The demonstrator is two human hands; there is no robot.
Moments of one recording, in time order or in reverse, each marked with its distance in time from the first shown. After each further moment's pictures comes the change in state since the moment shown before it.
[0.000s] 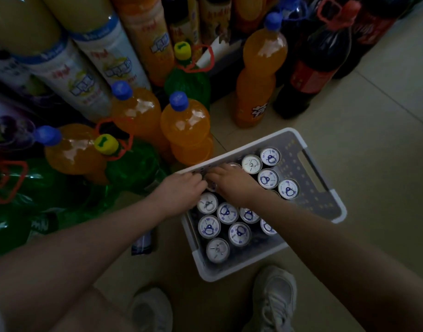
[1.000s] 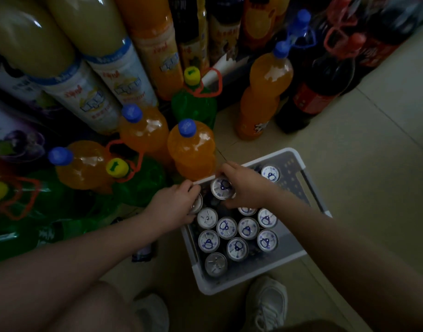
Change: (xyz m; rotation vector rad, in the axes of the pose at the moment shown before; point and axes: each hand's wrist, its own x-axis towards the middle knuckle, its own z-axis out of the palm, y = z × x) left_hand -0.010 -0.007 -0.040 -0.328 -0.253 -0.324; right_hand -0.005 0.013 -0.070 0.293 -0.020 0.051
